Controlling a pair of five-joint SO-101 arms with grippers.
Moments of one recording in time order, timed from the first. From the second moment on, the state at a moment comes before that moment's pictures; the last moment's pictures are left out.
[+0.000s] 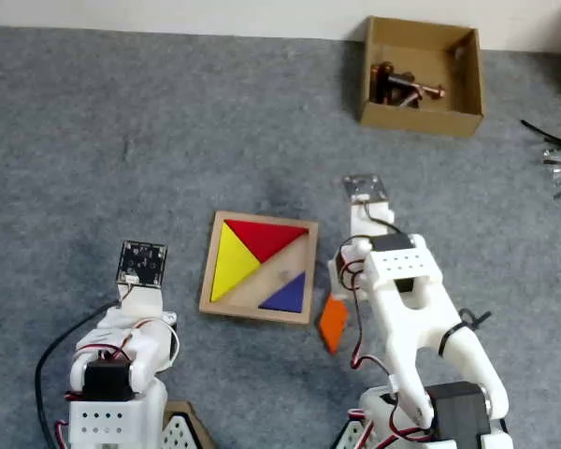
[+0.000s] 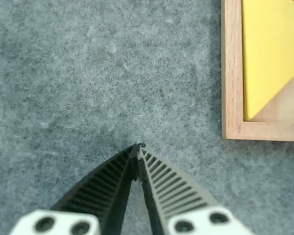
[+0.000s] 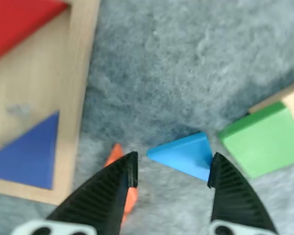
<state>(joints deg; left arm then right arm) -5.9 -104.5 96.0 75.9 -1.0 -14.8 -18.0 50.6 53.1 -1.7</state>
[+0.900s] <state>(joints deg) -5.9 -104.5 96.0 75.9 -1.0 -22.8 -18.3 50.6 66.2 4.7</state>
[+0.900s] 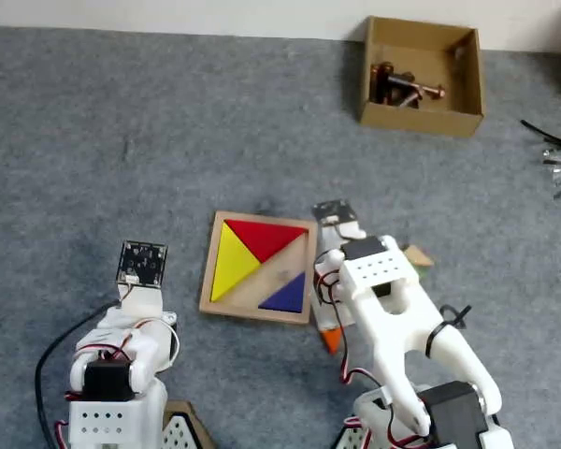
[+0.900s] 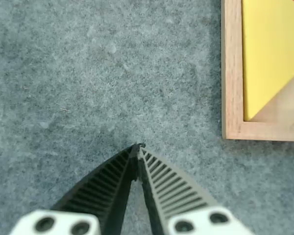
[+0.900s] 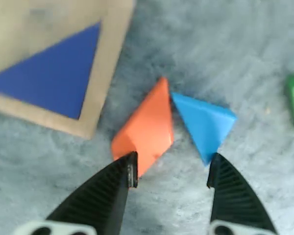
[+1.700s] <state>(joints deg) -5.9 -104.5 96.0 75.9 -1.0 -17.0 -18.3 48.1 63.3 14.8</state>
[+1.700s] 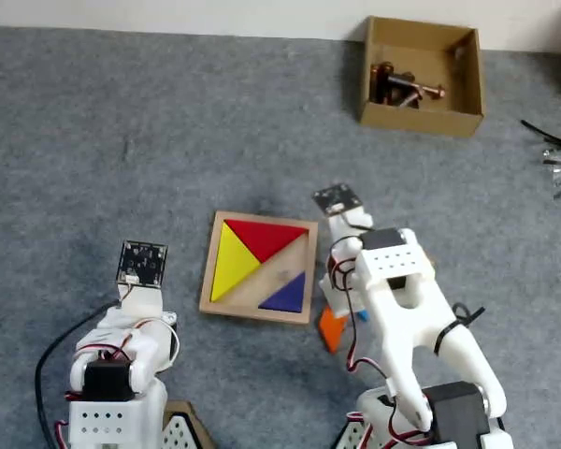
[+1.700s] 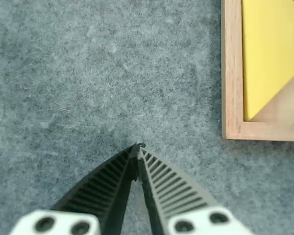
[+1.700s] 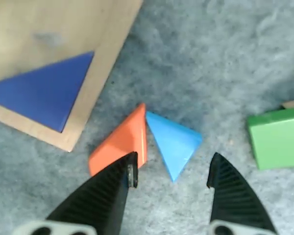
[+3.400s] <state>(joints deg) -5.9 -104.5 96.0 75.9 -1.0 13.4 -18.3 41.0 55.0 24.6</state>
